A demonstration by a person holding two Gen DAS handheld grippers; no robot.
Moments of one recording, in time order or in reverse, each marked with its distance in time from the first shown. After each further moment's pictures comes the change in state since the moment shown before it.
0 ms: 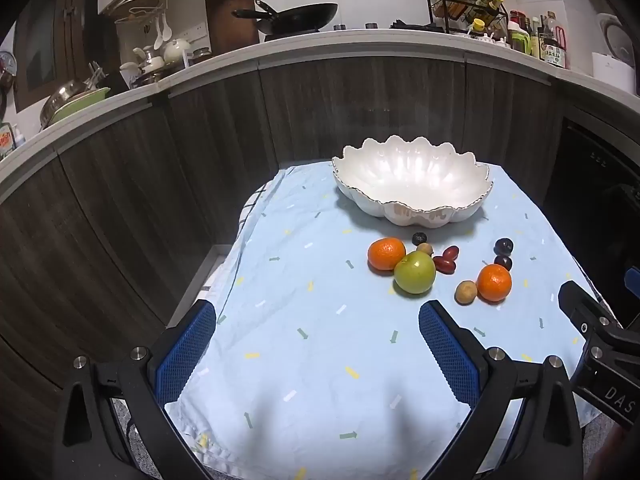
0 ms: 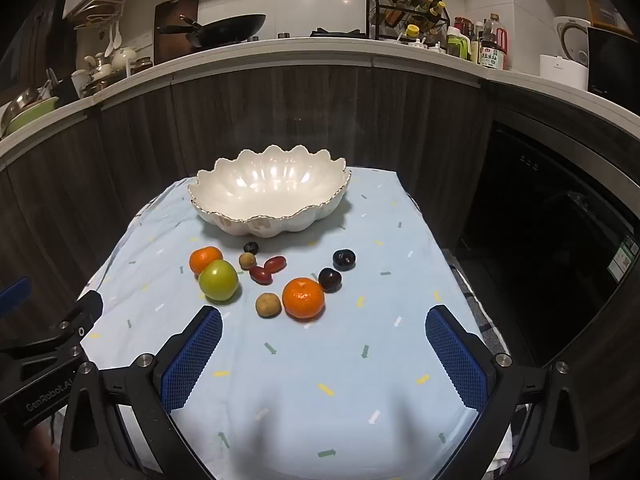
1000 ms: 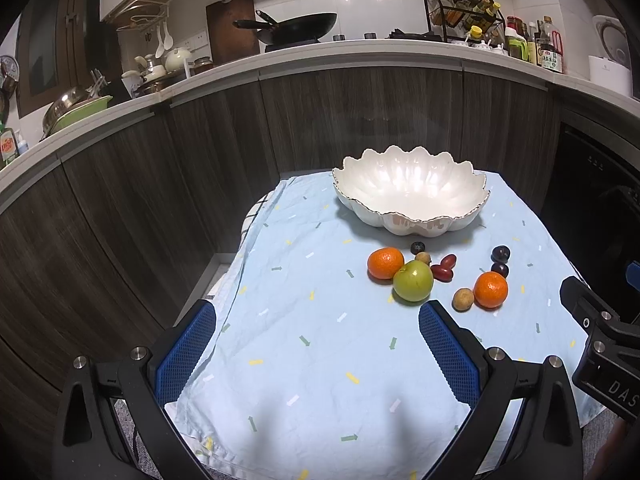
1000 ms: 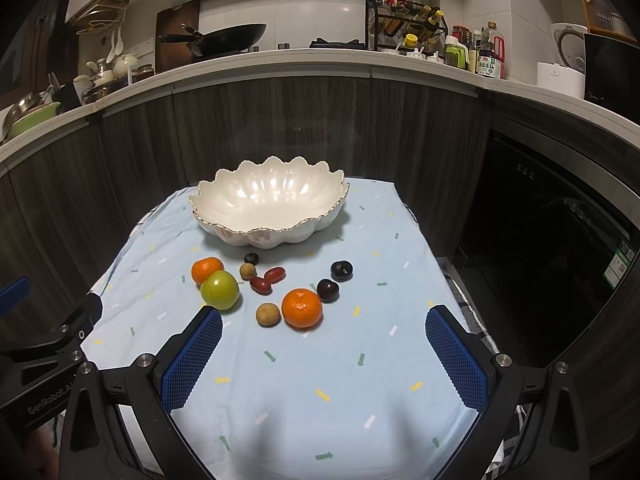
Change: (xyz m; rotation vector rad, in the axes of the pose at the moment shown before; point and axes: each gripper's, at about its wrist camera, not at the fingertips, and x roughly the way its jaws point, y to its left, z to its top) left arm -0.012 0.001 0.005 0.006 -0.033 0.007; right arm -0.008 -0.002 0.004 -0.002 -0.026 0.001
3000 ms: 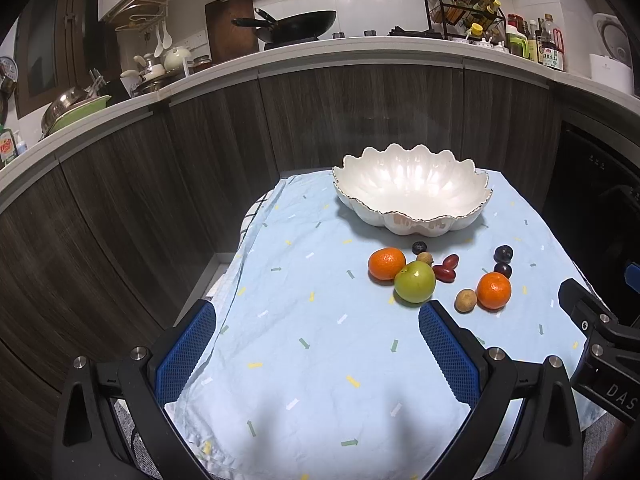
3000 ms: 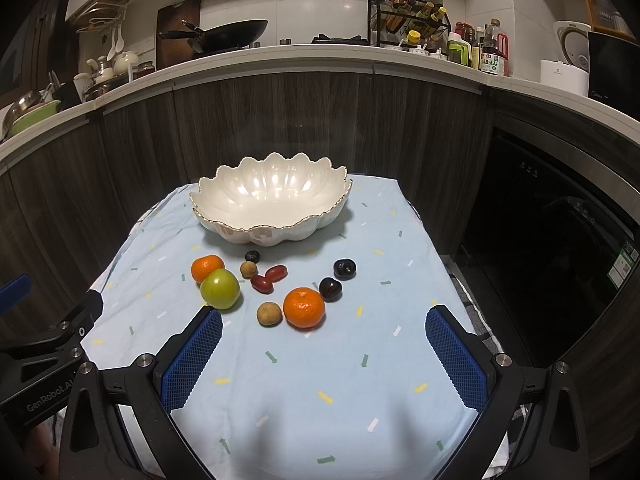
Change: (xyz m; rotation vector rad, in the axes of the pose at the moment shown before) left arm 0.005 0.005 0.001 0.000 0.011 -0.005; right arm 0.007 0.001 0.000 0.000 0.009 0.006
